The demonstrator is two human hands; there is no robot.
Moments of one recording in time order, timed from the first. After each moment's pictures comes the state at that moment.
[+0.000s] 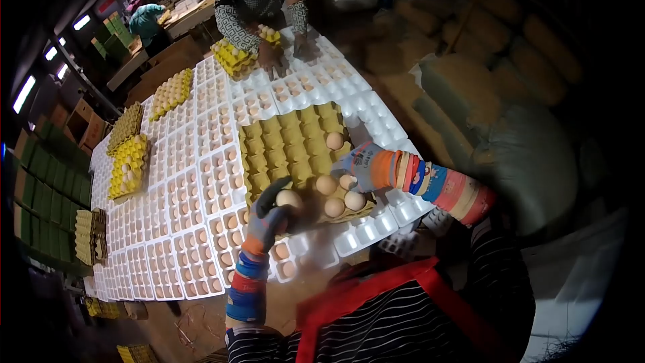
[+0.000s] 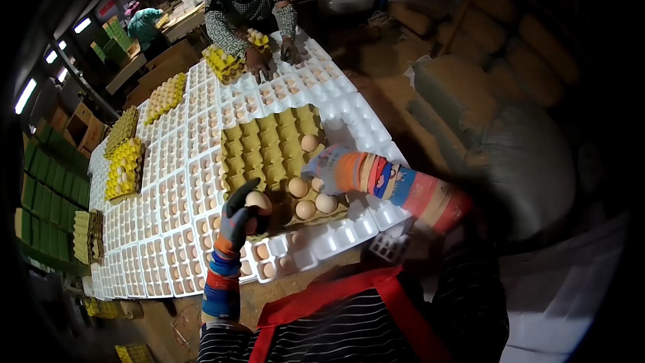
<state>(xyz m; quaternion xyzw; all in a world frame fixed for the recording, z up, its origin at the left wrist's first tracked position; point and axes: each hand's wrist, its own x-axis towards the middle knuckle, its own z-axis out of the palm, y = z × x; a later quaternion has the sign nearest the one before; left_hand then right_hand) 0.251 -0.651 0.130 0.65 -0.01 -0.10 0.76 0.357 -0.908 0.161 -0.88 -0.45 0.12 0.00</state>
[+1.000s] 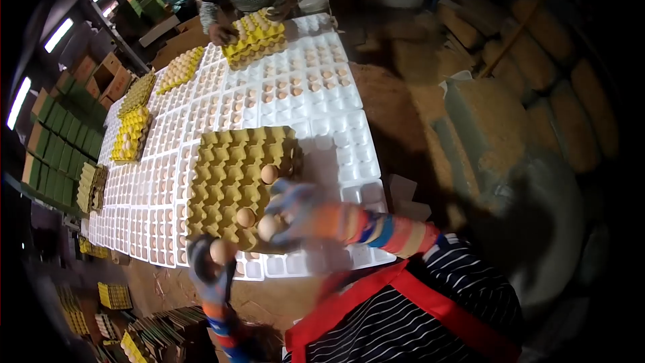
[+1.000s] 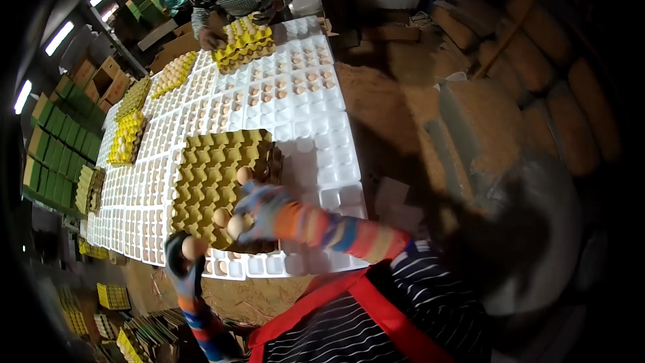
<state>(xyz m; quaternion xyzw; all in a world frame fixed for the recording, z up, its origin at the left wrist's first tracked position) 0.200 -0.795 0.153 0.83 0.16 0.31 0.43 0.397 -0.972 0.145 -0.71 -0.53 0.09 0.45</state>
